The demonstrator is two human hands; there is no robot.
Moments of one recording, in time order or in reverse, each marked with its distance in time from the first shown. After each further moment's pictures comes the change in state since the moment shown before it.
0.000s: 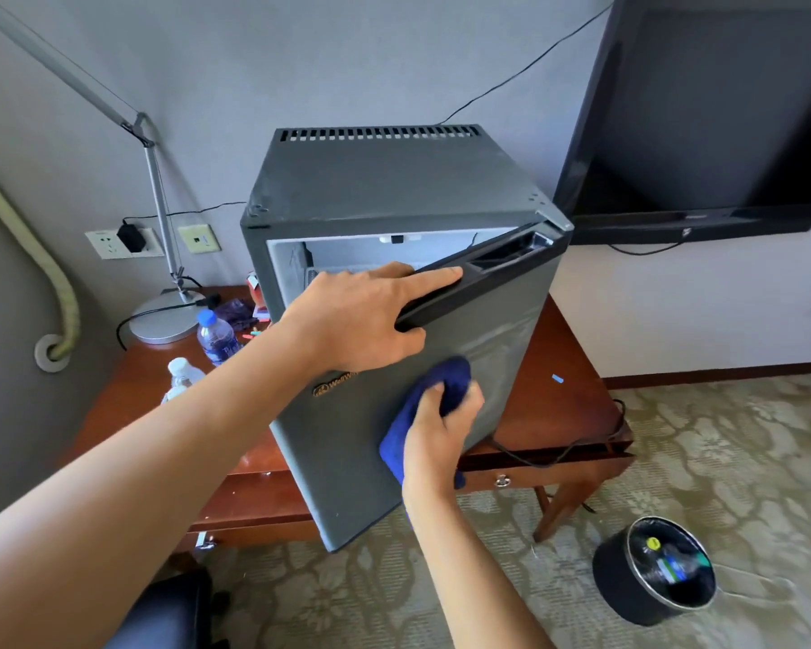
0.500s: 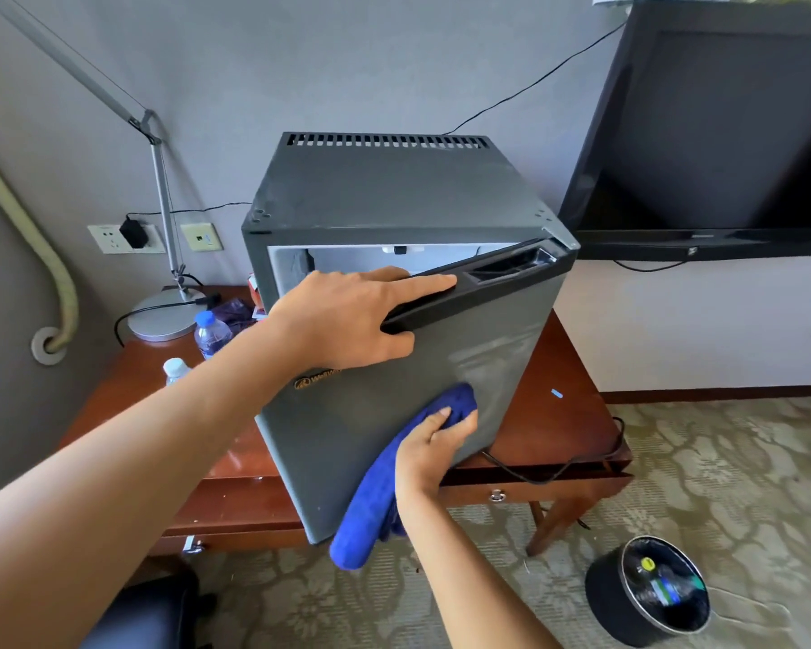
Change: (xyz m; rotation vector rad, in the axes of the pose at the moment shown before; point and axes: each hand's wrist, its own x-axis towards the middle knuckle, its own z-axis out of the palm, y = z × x) left_hand 0.011 -0.021 0.003 -0.020 0.008 0.035; right_hand 0.039 0.051 0.011 -0.203 0.100 -0.058
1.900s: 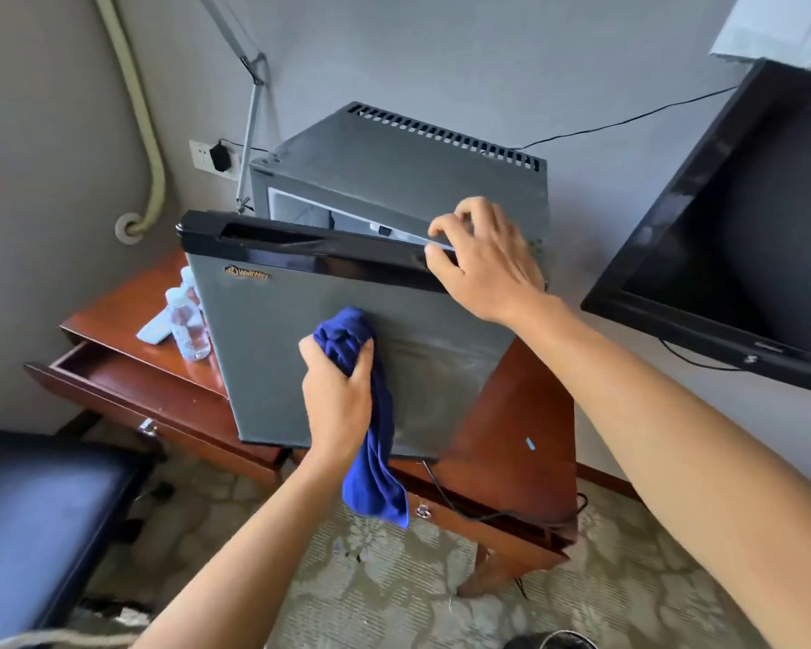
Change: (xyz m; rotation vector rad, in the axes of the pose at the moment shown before) left_hand 0.035 0.147 0.164 -1.148 1.004 -1.206; right_hand 0.187 -0.245 -0.016 -0.979 -0.853 -1.439
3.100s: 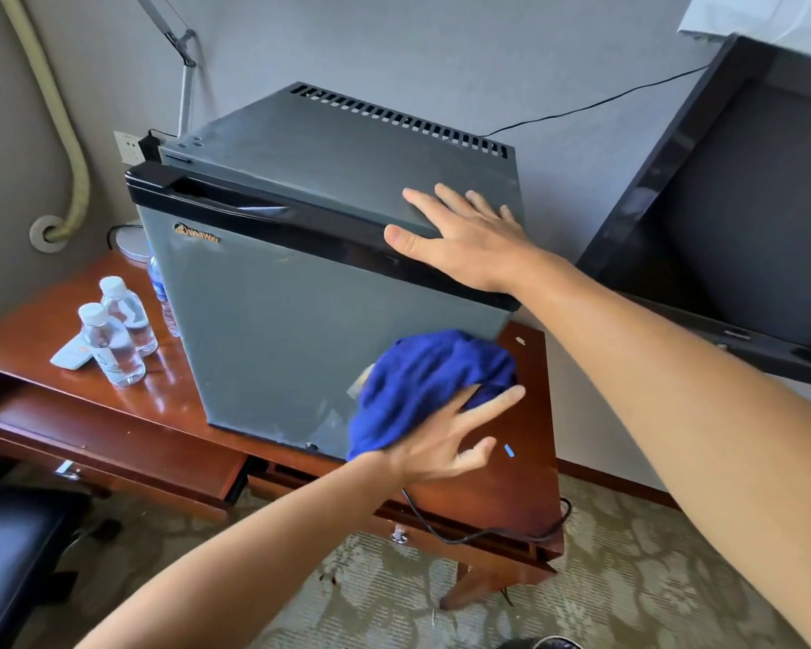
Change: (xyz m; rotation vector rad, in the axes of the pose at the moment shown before) left_hand 0.013 -0.140 0.138 0.798 -0.729 0.942; right_hand 0.032 0.034 -0.007 0.059 -0.449 0.239
